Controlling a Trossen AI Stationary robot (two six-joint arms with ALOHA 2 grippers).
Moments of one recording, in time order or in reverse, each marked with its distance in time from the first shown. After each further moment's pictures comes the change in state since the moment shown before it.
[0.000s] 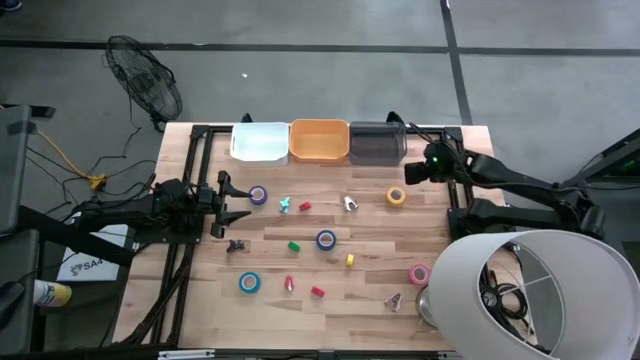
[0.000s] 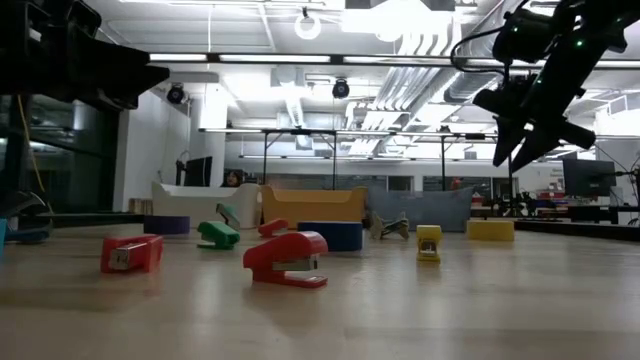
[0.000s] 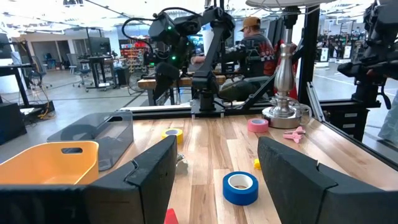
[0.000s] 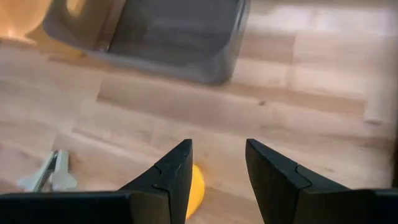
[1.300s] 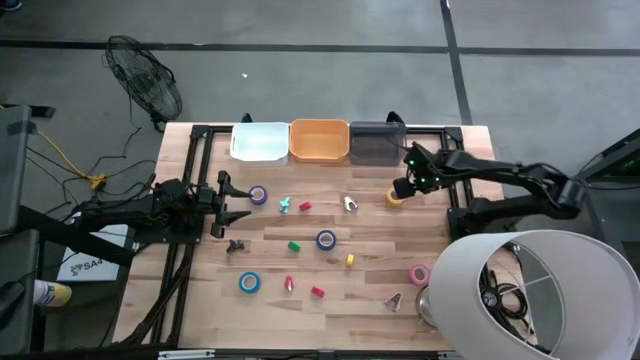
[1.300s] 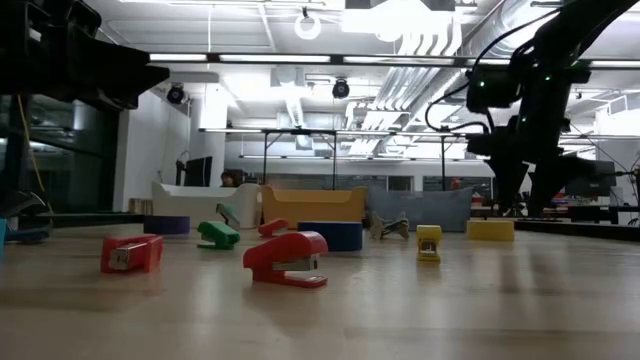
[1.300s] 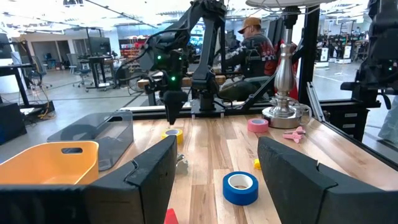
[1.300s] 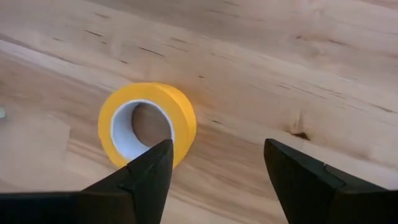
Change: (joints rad) left arm 0.000 0.000 0.000 0.000 0.000 0.000; right arm -0.003 0.344 0.000 0.002 -0.191 -0.040
